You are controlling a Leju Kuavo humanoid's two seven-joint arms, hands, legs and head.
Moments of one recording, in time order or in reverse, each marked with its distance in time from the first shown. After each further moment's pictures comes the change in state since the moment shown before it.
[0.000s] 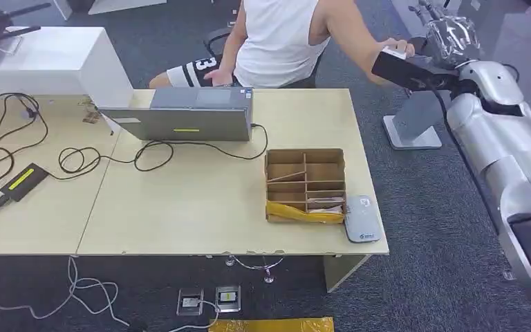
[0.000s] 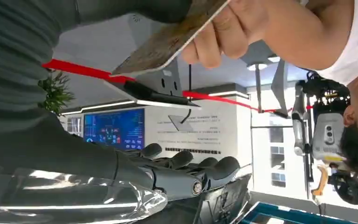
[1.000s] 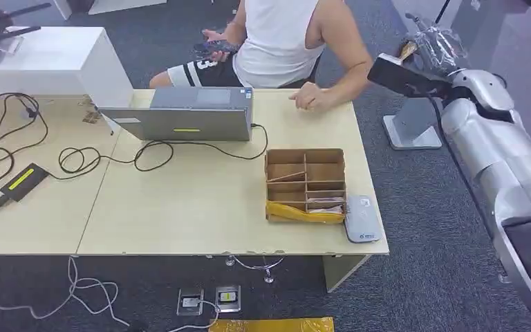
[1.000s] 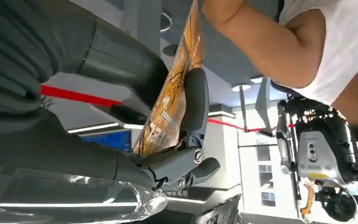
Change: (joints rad) left arm 0.000 0.004 -0.007 0.000 0.000 0.003 0.000; right arm 0.027 0.008 0.005 -0.001 -0.118 0.057 -0.060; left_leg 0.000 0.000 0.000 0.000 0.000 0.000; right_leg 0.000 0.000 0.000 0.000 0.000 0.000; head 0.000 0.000
